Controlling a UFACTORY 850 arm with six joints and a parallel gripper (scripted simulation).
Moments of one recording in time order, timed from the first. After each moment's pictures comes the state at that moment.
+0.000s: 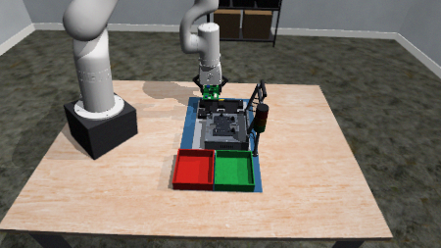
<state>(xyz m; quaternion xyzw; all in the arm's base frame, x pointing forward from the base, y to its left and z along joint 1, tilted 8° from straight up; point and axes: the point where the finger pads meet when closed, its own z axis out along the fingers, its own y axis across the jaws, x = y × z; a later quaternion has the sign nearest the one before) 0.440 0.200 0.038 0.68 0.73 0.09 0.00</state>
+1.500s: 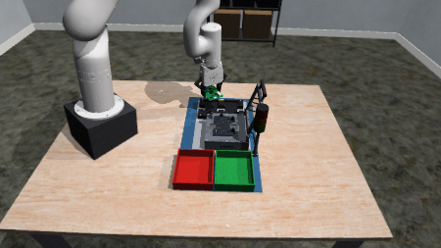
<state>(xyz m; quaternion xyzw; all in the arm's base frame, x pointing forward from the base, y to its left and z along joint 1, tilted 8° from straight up) 0.440 0.200 0.038 0.46 0.88 0.08 0.01</state>
